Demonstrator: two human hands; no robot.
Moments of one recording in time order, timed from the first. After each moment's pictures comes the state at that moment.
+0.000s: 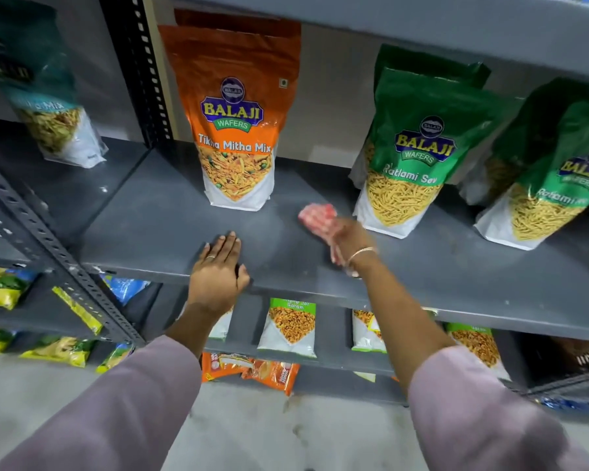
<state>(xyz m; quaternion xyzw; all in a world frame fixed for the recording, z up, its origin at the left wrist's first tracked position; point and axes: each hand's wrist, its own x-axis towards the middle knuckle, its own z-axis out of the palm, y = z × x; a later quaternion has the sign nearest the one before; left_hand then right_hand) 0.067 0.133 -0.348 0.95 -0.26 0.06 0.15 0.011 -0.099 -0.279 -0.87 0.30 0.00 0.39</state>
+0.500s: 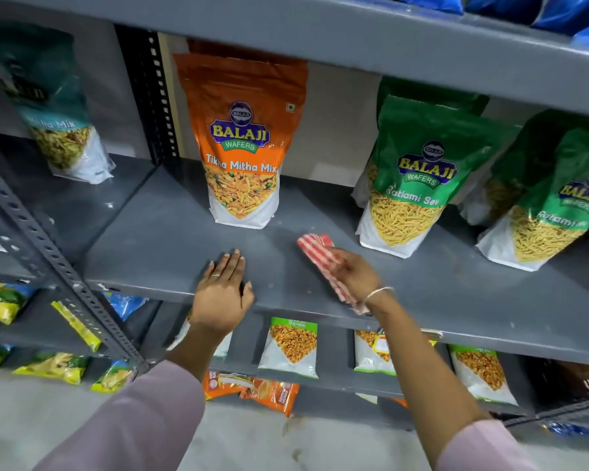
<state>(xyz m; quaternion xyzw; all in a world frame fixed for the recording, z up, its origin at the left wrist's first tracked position) 0.068 0.133 -0.348 0.95 -0.26 0.08 0.12 -0.010 -0.095 -0.291 -0.95 0.10 -0.02 0.29</state>
